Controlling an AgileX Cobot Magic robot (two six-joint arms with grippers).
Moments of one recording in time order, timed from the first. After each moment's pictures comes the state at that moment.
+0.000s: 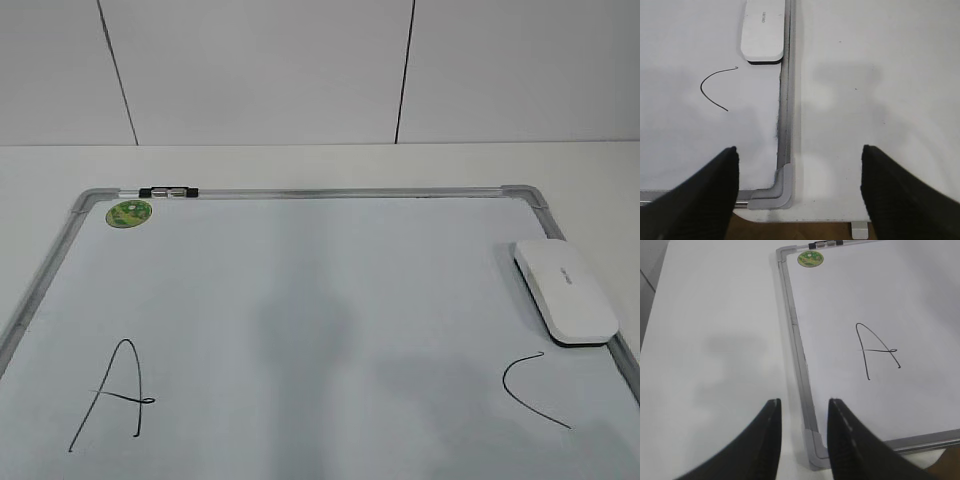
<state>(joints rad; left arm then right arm) -0.02 0.07 -0.66 -0.09 1.27 0.10 0.04 0.06 -0.54 -0.04 1.25 -0.01</state>
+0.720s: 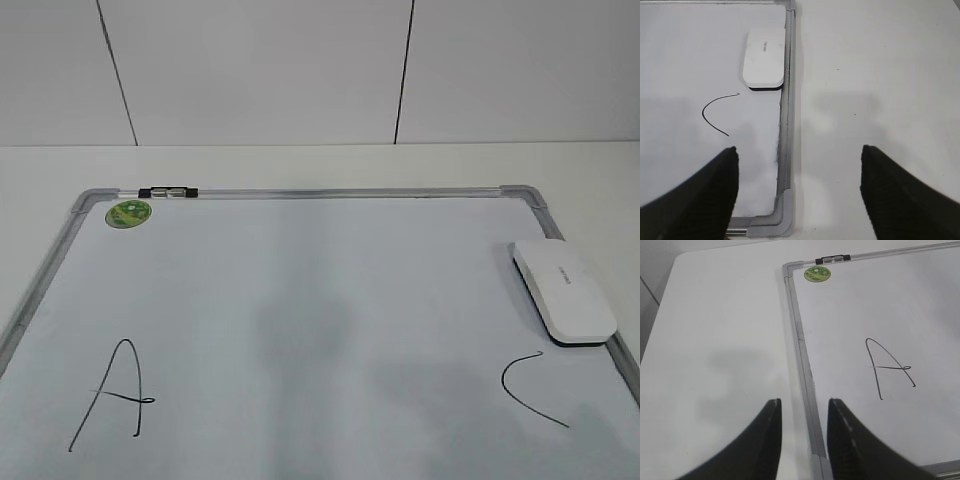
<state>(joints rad) -0.02 0.01 -0.52 -0.08 1.12 0.10 0.04 -0.02 -0.50 -0.06 1.16 -0.01</state>
